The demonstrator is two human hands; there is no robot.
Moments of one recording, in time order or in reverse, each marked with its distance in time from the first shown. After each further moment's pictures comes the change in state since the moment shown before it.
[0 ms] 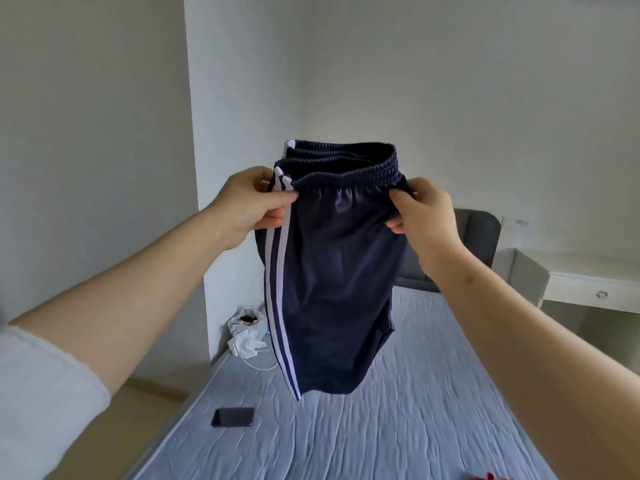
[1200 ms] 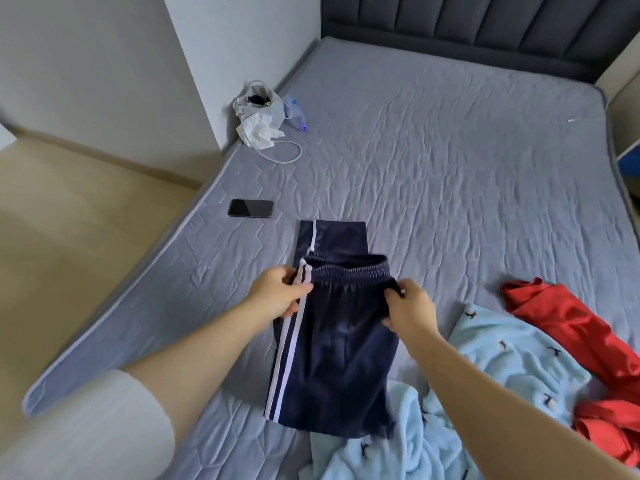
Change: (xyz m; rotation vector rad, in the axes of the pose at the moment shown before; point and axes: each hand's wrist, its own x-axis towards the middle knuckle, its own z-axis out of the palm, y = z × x) left_hand -0.199 -0.469 0.092 0.265 -0.159 -0.966; right_hand -0.274 0.423 0.076 -0.342 -0.372 0.976
